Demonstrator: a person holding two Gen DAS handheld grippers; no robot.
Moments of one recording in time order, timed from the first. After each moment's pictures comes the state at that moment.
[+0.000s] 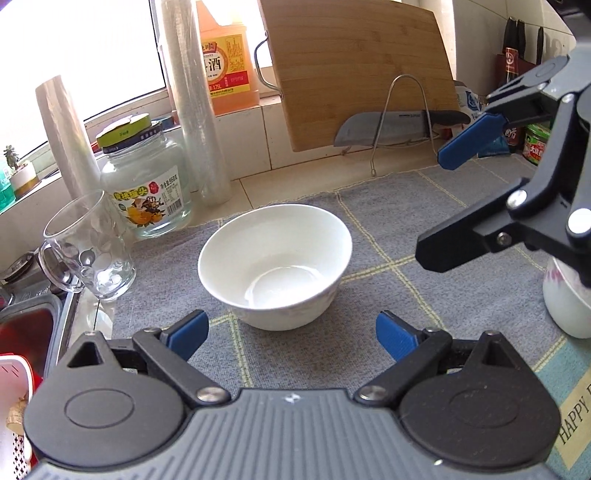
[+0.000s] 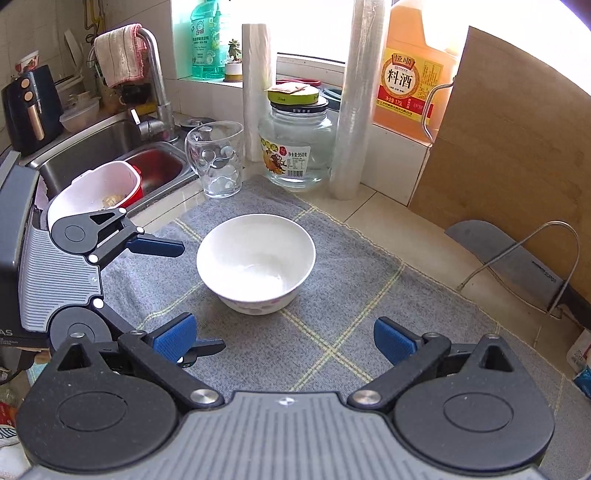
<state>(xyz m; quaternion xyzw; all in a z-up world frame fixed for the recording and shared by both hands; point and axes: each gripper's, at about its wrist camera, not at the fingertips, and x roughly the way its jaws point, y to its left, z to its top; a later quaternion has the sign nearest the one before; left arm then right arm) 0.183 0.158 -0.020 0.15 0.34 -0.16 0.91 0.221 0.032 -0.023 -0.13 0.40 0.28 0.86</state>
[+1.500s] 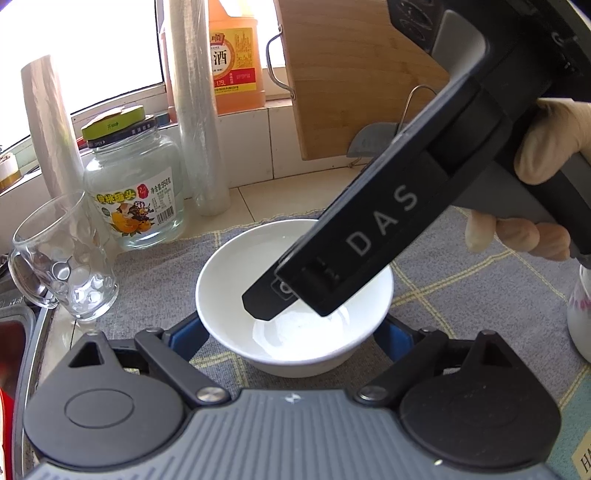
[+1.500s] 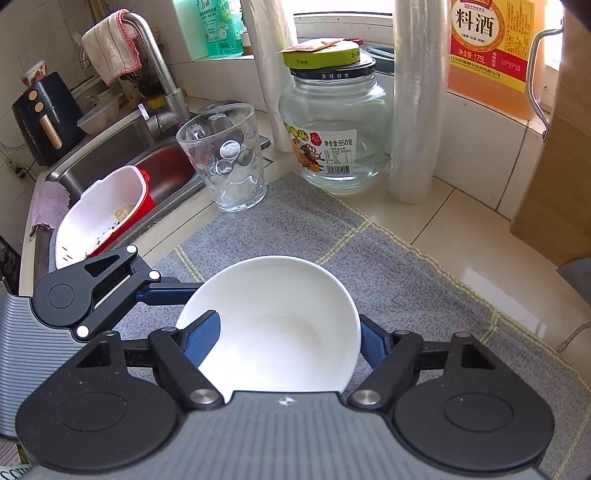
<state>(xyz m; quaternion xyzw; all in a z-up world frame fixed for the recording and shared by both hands) 0.222 0.169 -0.033 0.12 0.33 -0.19 0.92 0.327 0.084 -0.072 -0.08 0.45 0.36 0.81</state>
